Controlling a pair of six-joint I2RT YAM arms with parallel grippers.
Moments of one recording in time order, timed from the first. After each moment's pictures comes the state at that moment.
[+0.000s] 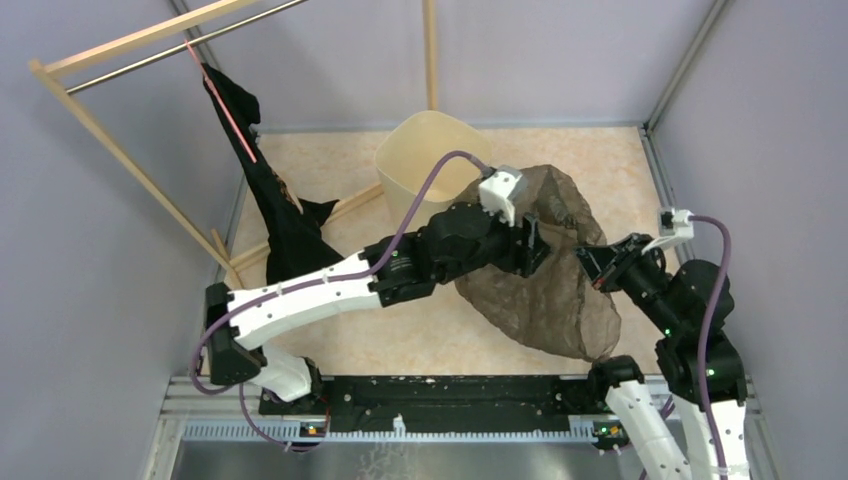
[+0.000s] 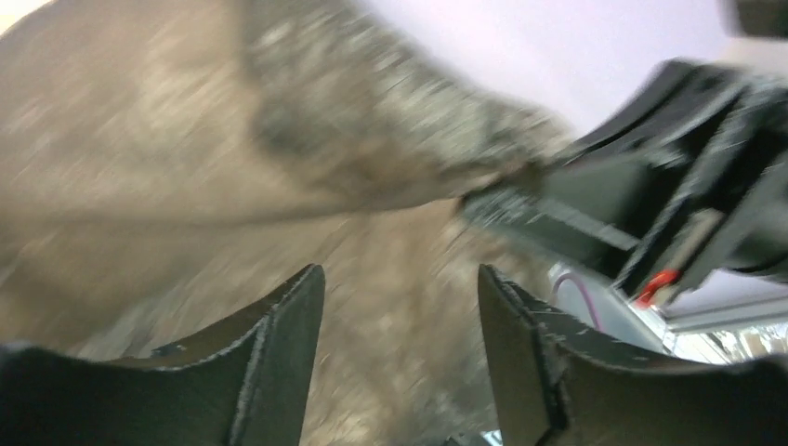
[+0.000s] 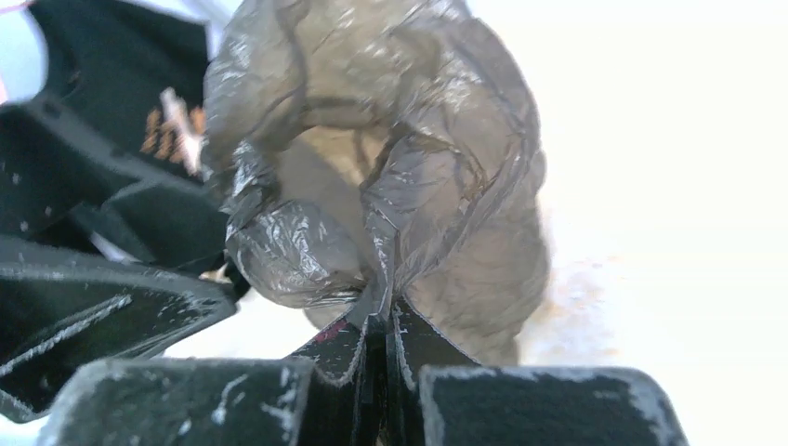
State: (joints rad) left arm -1.22 1.52 1.53 -0.20 -0.18 -0.49; right arm 0.15 0.41 0.87 -0.61 -0.37 0.56
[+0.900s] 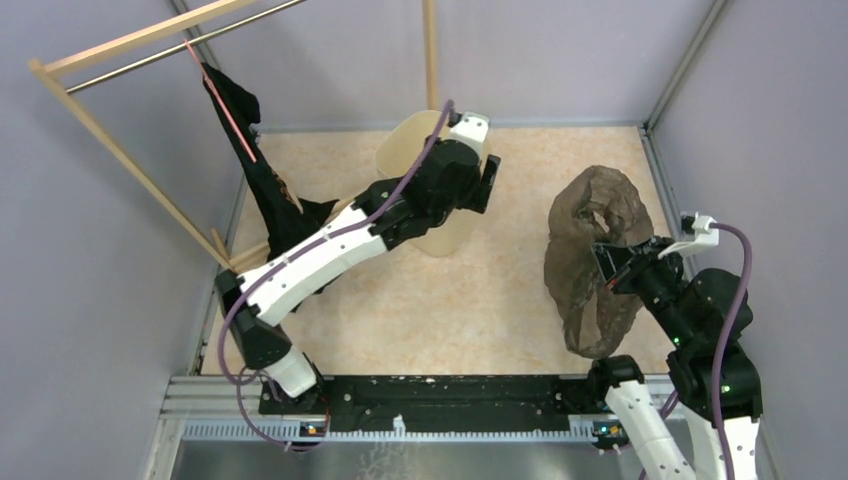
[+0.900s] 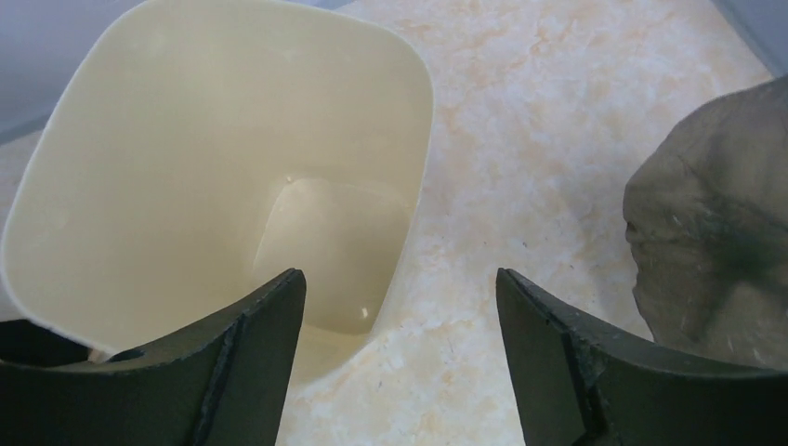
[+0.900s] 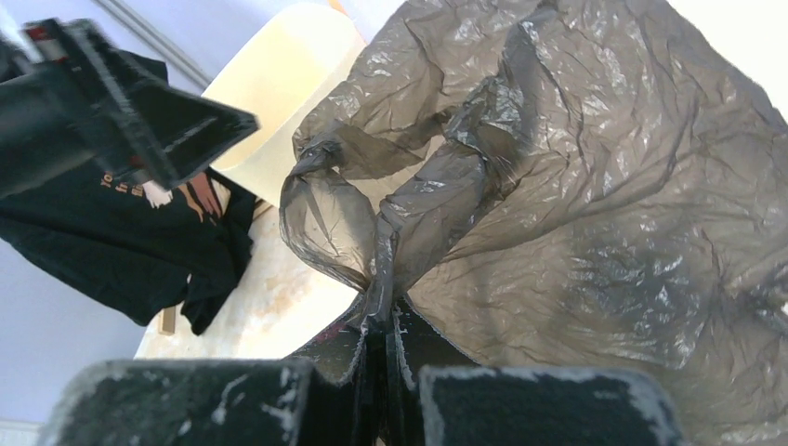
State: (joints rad) left arm -0.96 1.59 1.74 -0.61 -0.51 -0.26; right arm 0.15 0.38 0.98 -0.73 -0.16 0.49
